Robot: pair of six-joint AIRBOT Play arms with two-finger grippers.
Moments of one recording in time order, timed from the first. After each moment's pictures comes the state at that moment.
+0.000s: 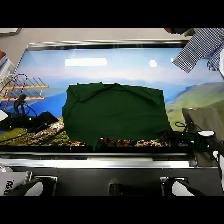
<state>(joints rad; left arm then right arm) 0.24 -1.04 0.81 1.05 -1.17 -1.55 -0.45 -1.24 0.48 -0.64 0.97 1.18</state>
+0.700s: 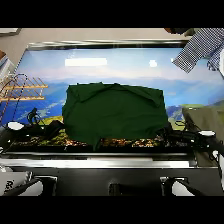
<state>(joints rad) 0.26 -1.20 0.56 0.76 -0.89 -1.28 -0.45 -1.24 0.48 -0.56 1.02 1.21</state>
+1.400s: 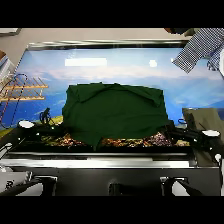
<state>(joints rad) 0.13 -1.27 0.57 0.63 -0.91 -1.21 -0.45 -1.13 0.49 -0.53 1.04 1.22</state>
